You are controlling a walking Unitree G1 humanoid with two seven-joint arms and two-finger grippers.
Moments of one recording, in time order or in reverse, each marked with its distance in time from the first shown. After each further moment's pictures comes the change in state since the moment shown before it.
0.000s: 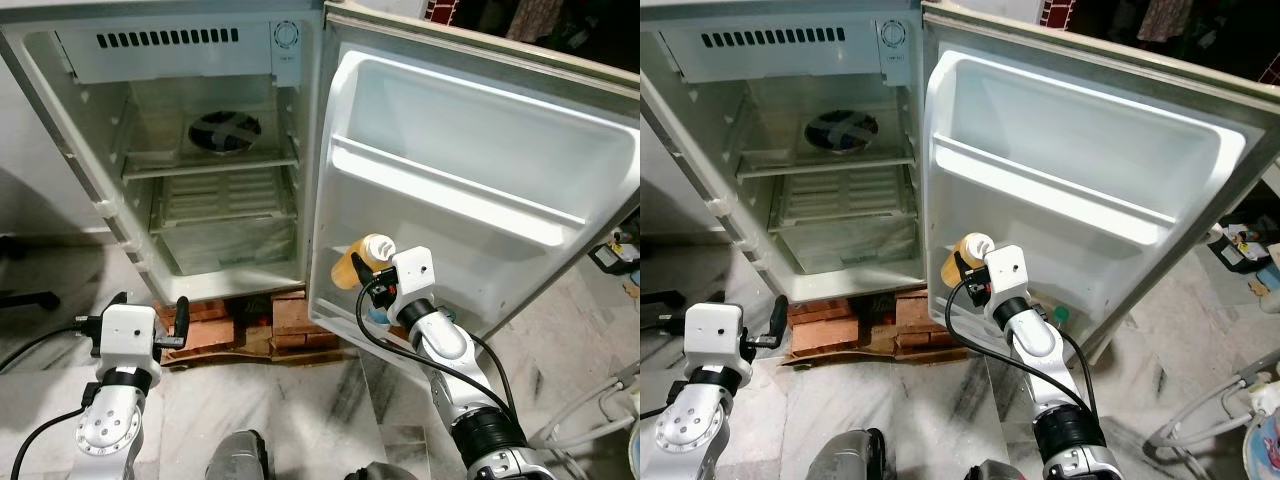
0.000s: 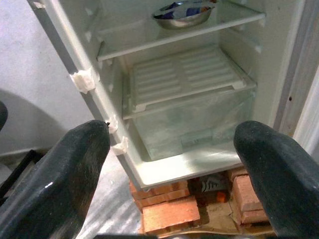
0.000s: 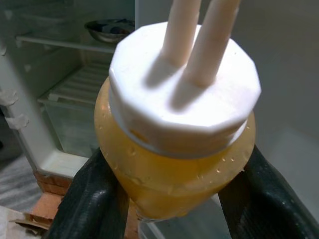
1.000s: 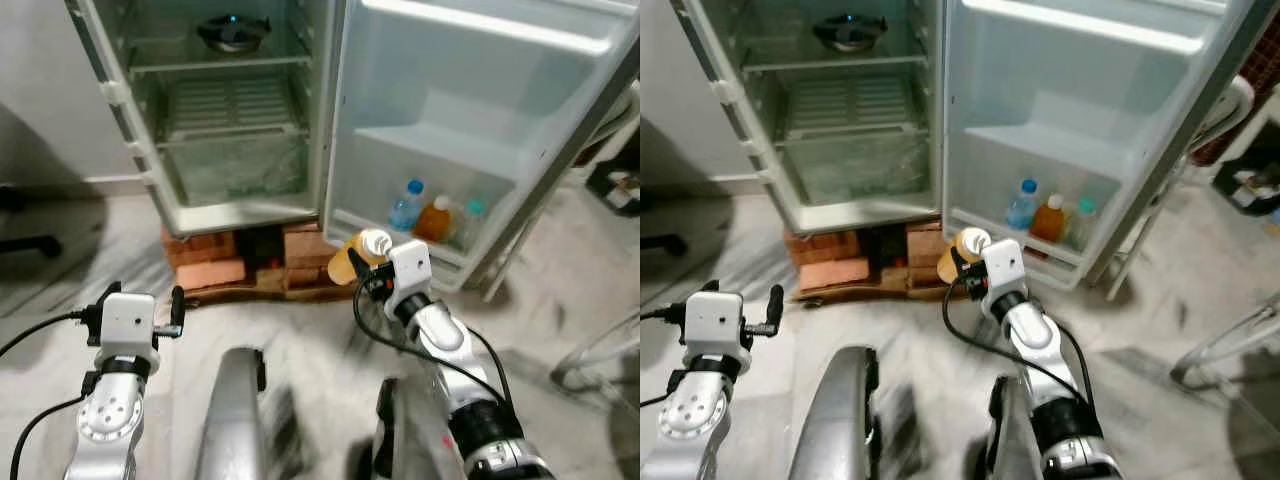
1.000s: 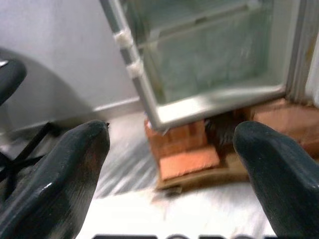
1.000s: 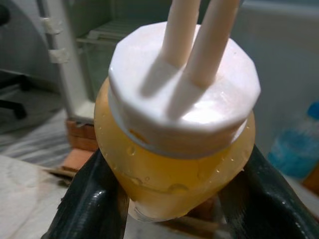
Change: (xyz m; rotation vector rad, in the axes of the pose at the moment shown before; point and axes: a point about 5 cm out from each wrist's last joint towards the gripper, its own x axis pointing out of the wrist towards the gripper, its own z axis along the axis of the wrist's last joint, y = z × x) left arm 0.000 0.003 -0.005 0.036 0.024 0.044; right arm 0.004 0.002 0.003 -0.002 -0.002 0.027
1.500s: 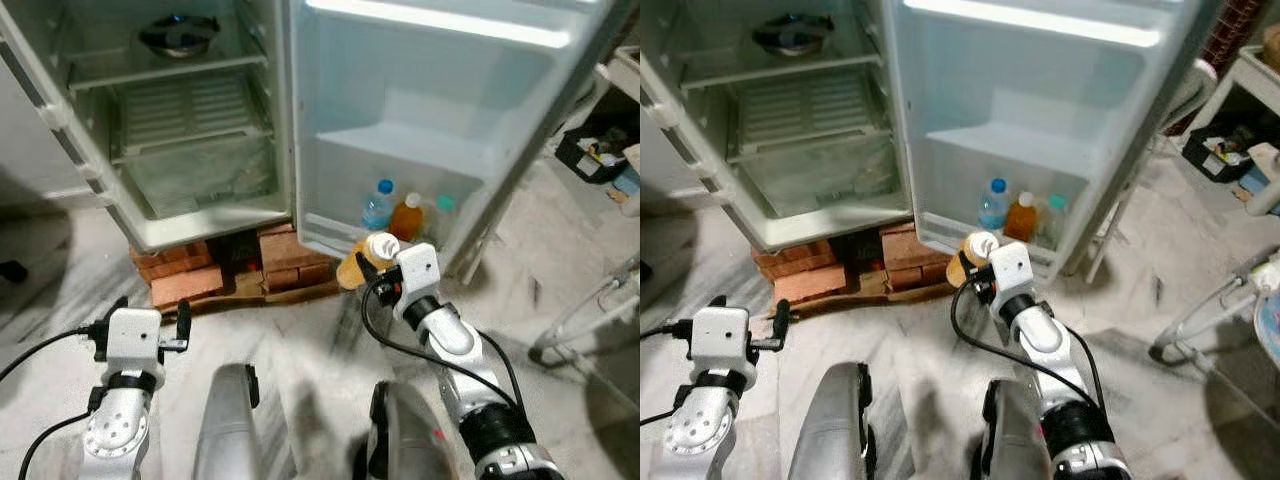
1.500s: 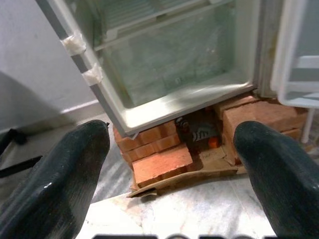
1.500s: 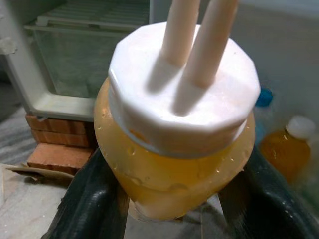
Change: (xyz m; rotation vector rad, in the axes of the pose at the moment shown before) left arm -0.002 -0.002 -0.001 -0.002 -0.003 -0.008; right arm 0.000 -0.004 0.001 -0.017 0.000 0.000
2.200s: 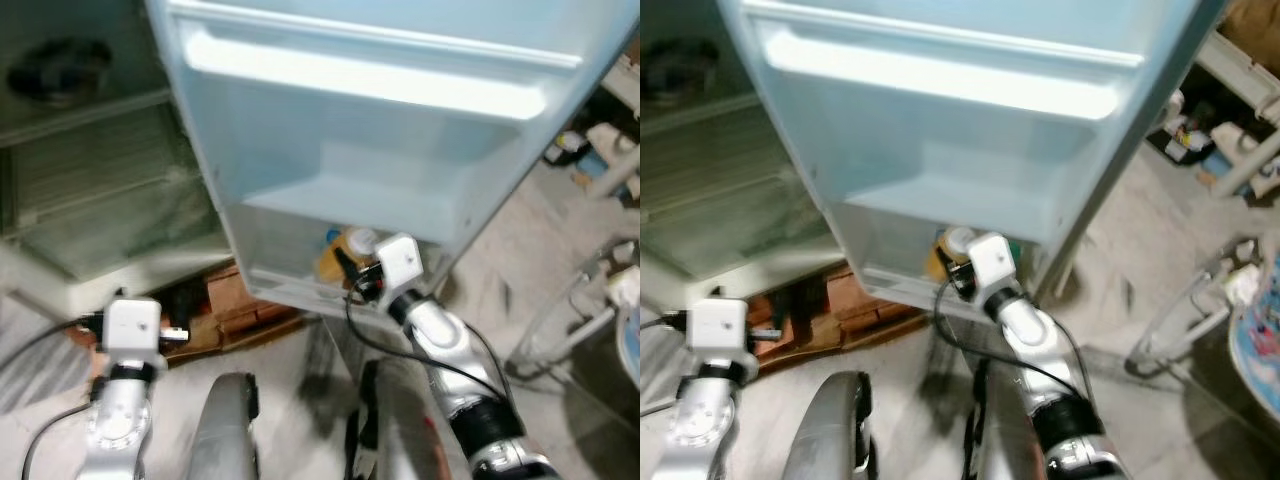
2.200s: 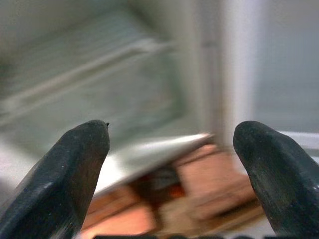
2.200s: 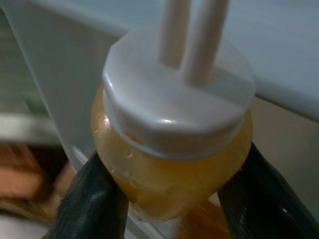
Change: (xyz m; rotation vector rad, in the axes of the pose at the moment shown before) left arm 0.008 -0.012 0.010 -0.024 -0.035 -0.027; right arm 0.001 0.006 0.004 -0.041 -0.014 0.092
